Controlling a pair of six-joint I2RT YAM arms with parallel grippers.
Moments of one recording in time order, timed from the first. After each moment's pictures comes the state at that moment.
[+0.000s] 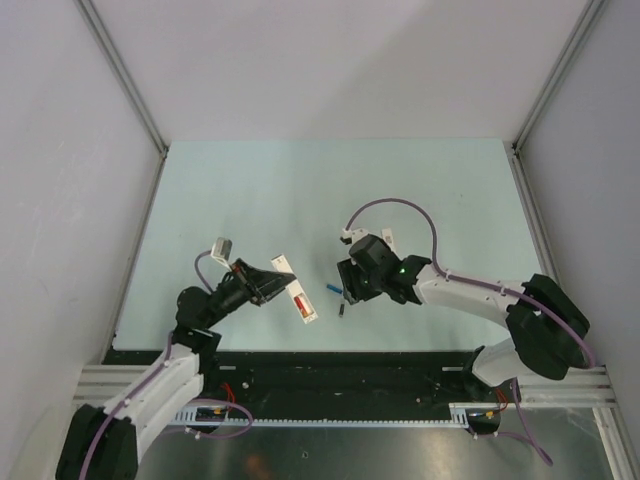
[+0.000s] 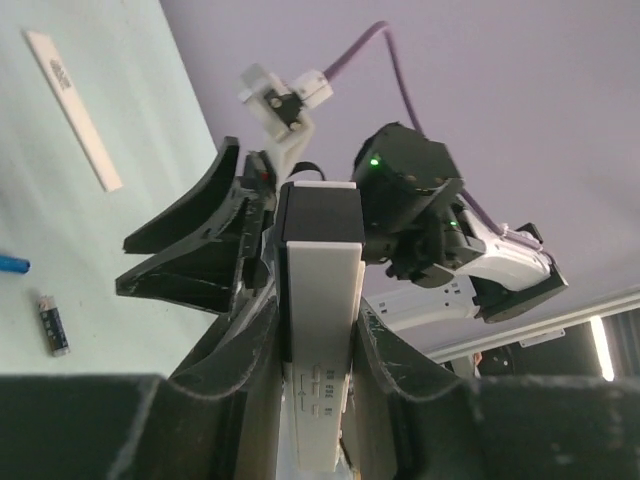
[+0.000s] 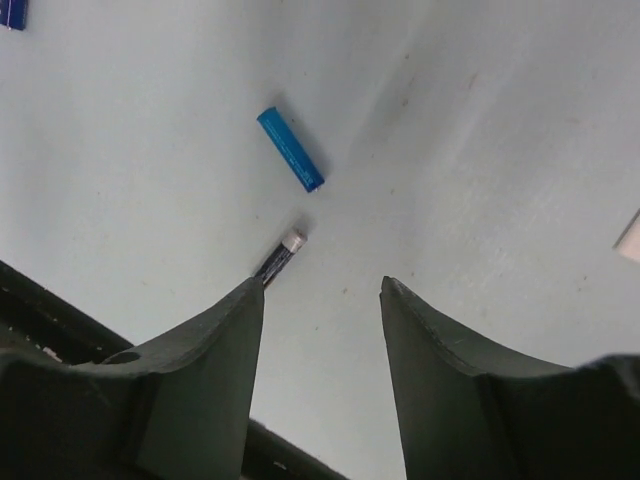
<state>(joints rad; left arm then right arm) -0.34 0.70 0.04 0.82 0.62 -1.38 0.89 1.45 0.87 -0.33 0.06 0.43</state>
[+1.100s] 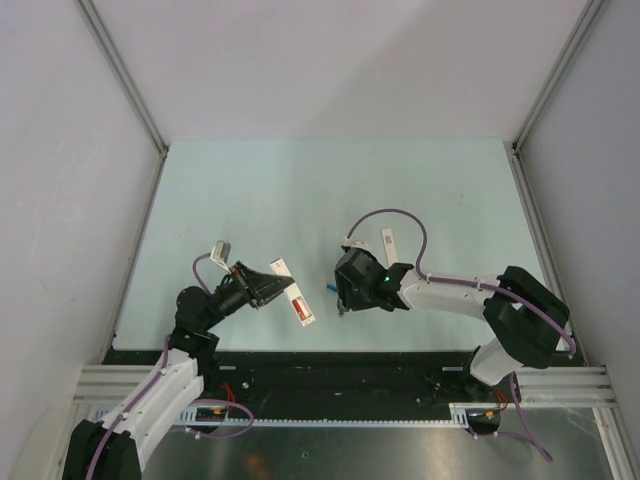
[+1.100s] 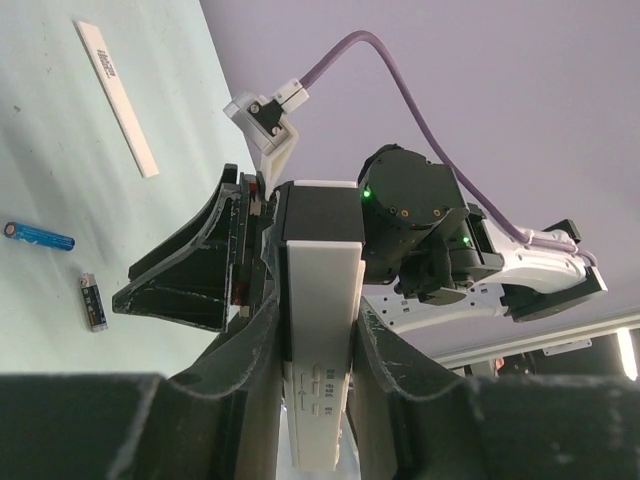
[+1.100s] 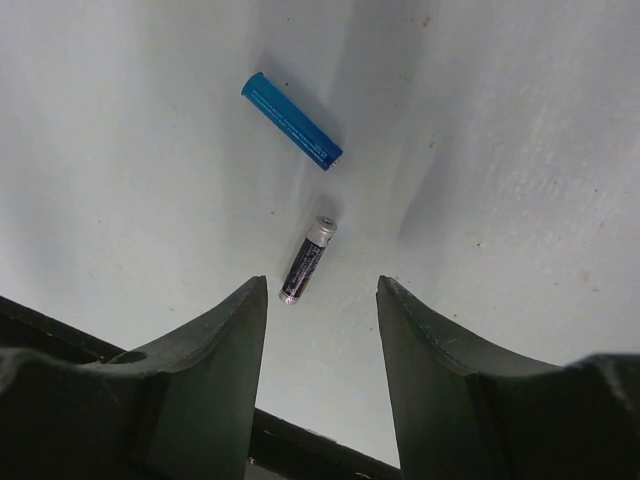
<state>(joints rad) -0.31 0.57 0.04 0.64 0.63 -1.33 0.97 1.56 0.87 -0.31 0.13 0.73</state>
